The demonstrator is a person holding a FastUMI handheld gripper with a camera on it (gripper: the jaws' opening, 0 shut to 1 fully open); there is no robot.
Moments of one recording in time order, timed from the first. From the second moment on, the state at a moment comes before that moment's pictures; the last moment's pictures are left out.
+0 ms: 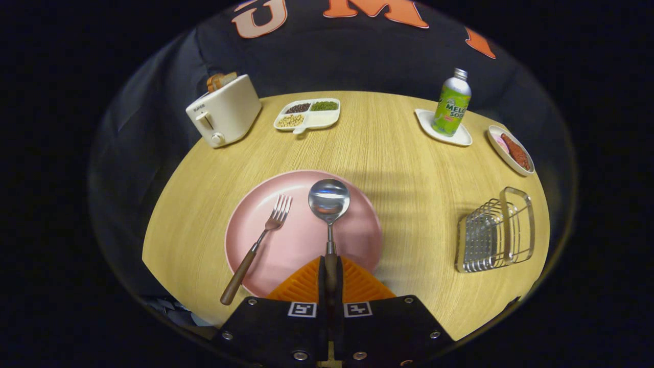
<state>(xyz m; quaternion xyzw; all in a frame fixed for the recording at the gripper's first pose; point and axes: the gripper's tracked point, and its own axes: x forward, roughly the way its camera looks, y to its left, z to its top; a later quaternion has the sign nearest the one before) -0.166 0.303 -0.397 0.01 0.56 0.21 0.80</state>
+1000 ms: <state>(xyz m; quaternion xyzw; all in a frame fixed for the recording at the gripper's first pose) -0.096 0.110 -0.310 -0.05 0.52 0.08 0.85</state>
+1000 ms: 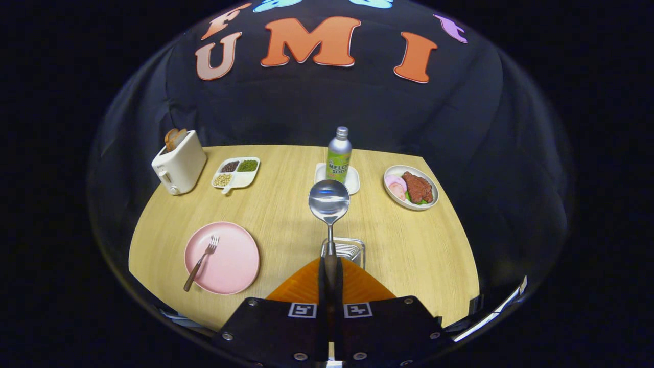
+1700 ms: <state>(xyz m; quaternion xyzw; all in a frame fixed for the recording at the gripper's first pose) -0.138 0.085 -0.359 -0.08 0.63 0.09 0.76</state>
